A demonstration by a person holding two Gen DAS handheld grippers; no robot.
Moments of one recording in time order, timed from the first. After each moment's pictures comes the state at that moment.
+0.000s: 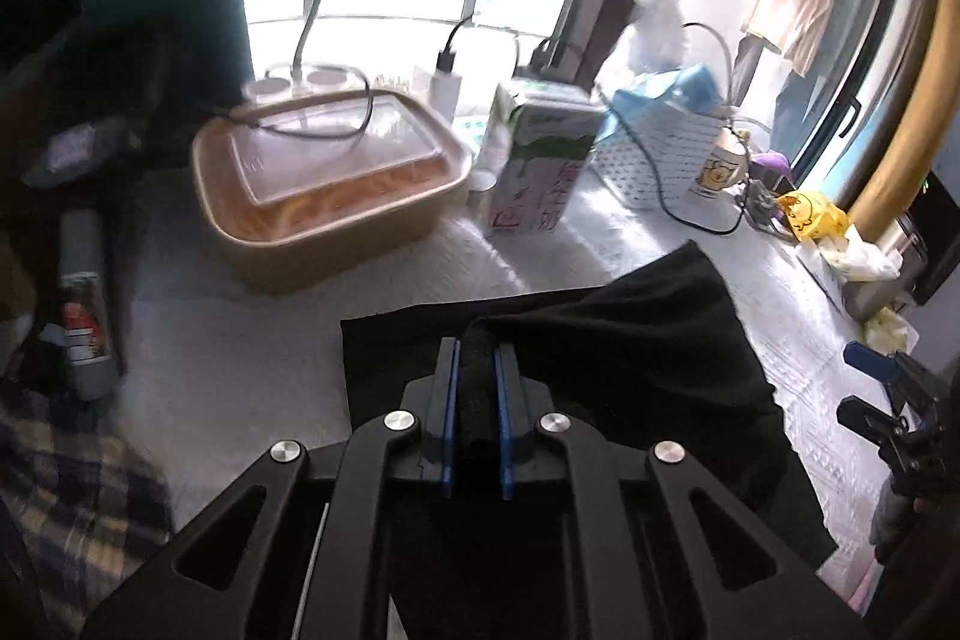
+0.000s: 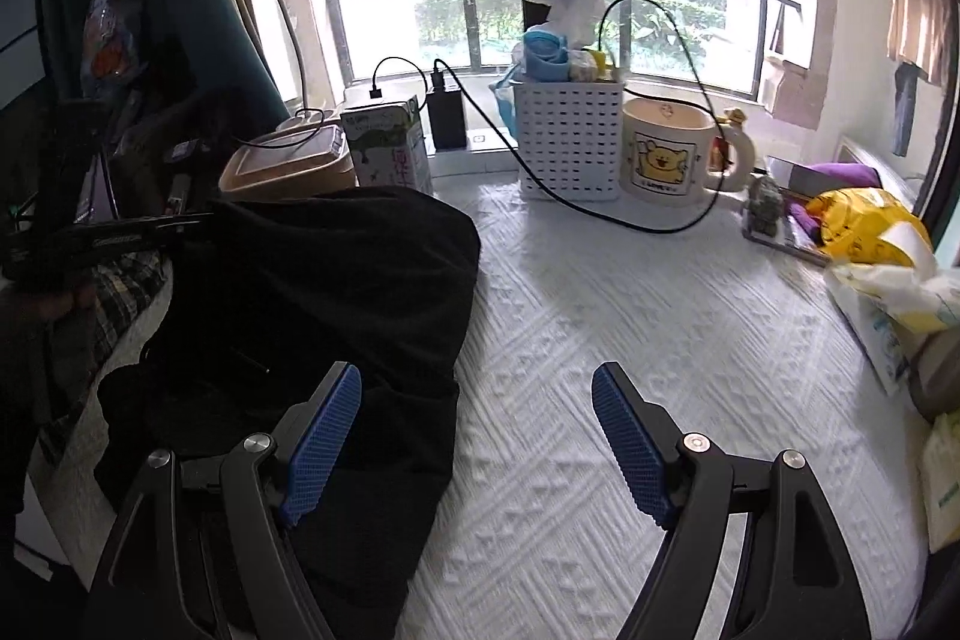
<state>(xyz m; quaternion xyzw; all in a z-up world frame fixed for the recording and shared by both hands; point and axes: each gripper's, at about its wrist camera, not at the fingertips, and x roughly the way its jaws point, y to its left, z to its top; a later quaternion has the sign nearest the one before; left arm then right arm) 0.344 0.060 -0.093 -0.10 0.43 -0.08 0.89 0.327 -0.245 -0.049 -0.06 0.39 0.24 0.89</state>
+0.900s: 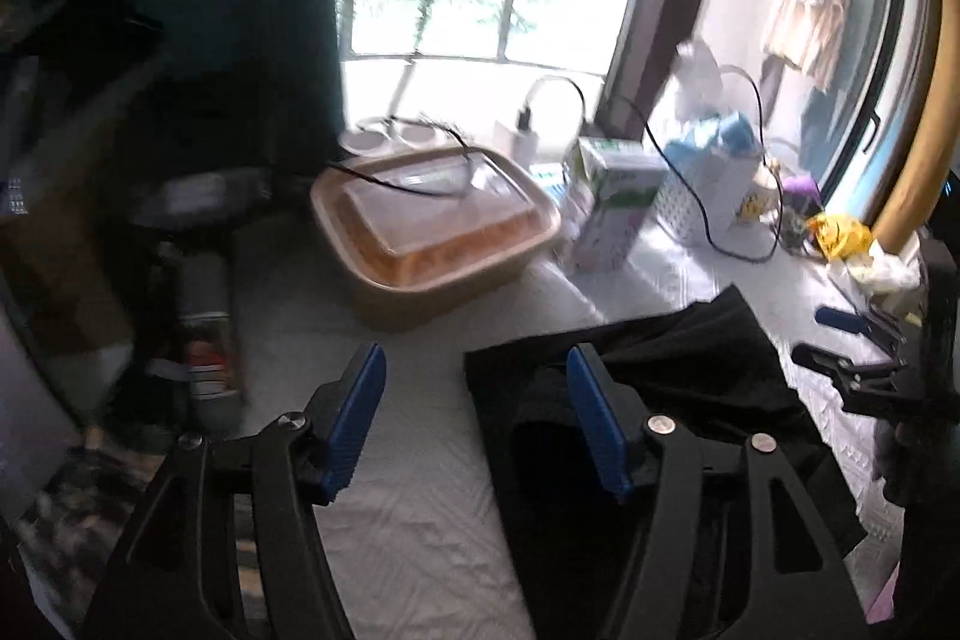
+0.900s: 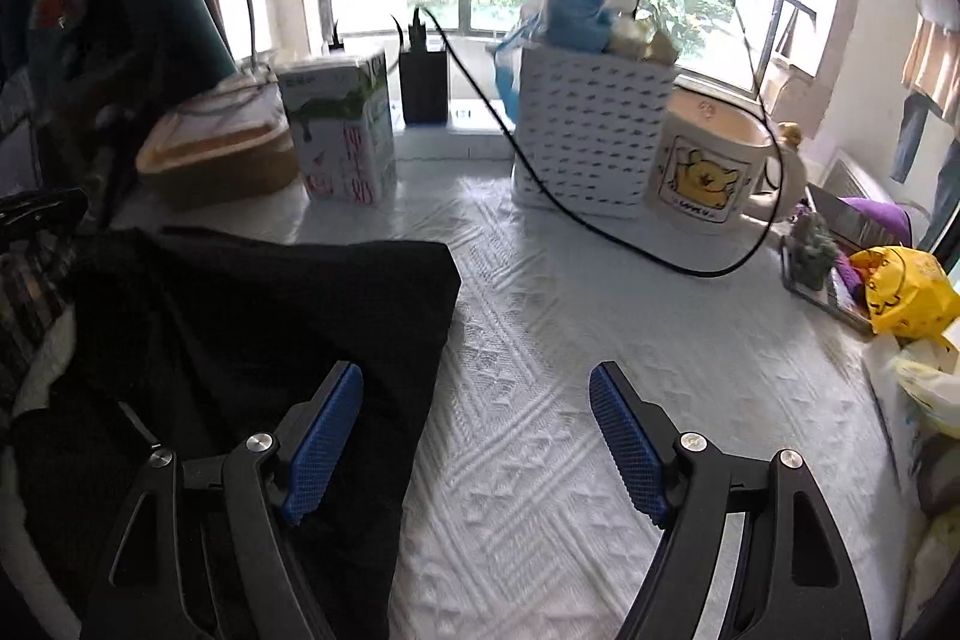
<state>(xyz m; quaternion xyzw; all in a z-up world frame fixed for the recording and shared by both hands) 0.307 0.107 -0.053 -0.07 0.38 -0.03 0.92 0.397 -0.211 -0.070 -0.11 0.41 0.22 0.88</state>
